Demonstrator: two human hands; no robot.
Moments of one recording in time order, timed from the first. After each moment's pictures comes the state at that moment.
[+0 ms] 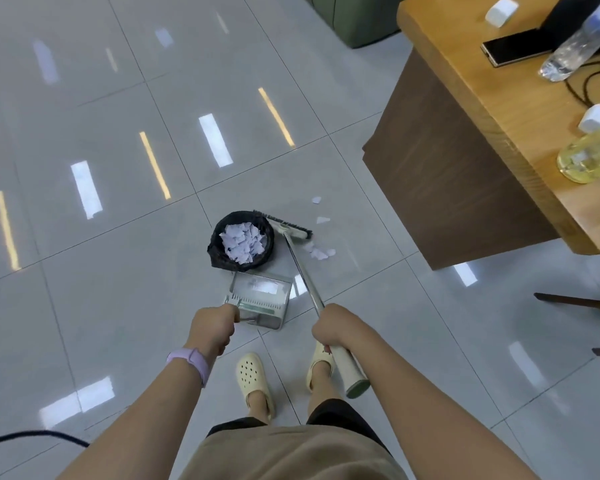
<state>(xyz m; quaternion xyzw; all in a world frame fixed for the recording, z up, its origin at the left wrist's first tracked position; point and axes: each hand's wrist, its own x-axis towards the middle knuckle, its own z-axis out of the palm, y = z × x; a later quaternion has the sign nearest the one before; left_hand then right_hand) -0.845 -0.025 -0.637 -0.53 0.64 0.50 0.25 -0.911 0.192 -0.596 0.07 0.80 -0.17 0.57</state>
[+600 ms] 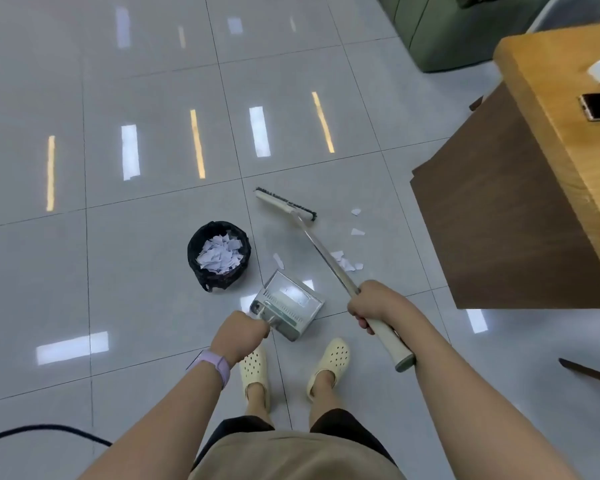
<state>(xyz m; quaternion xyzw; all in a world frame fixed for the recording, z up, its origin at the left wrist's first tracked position) -0.793 -0.055 -0.632 -0.45 0.69 0.48 0.30 -0.956 0.151 -0.593 0.08 0.80 -0.21 0.55</state>
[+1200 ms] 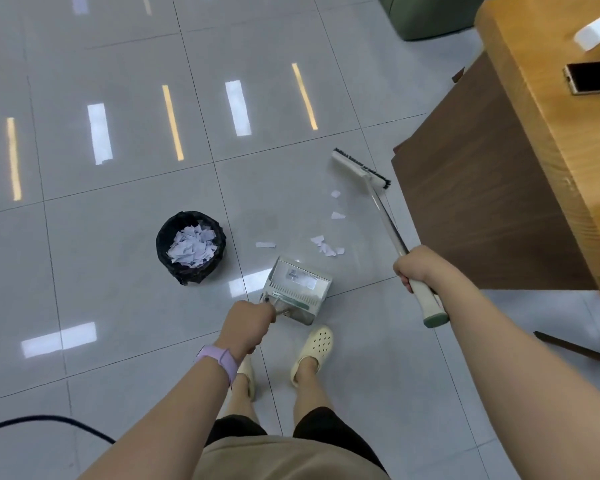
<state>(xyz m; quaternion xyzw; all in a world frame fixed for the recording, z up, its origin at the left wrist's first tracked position) -0.857 0.005 -0.651 -0.49 0.63 0.53 0.29 -1.070 0.258 -0.632 0.22 0.83 -0.22 0.46</state>
